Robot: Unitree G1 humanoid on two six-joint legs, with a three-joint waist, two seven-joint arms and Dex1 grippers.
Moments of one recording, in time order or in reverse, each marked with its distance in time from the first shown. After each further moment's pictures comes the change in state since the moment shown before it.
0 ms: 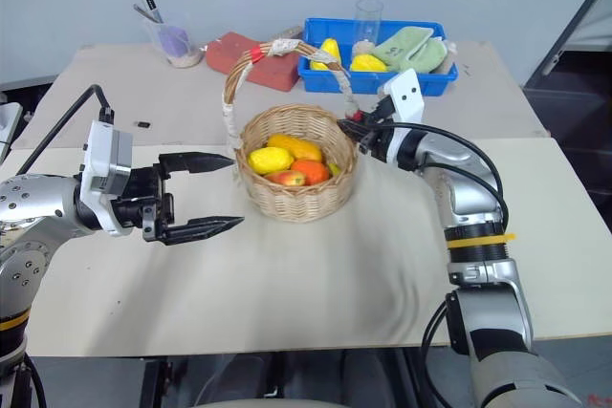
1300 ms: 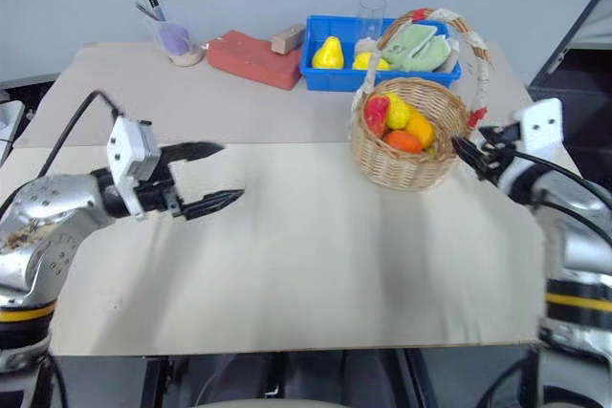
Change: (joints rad) left arm 0.100 -0.033 0.005 0.138 0.260 -0.020 0.197; right arm 0.447 -0.401 -0.364 -0.208 0.080 0.032 -0.029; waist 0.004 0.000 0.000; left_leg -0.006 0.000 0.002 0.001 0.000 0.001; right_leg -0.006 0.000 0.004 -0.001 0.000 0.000
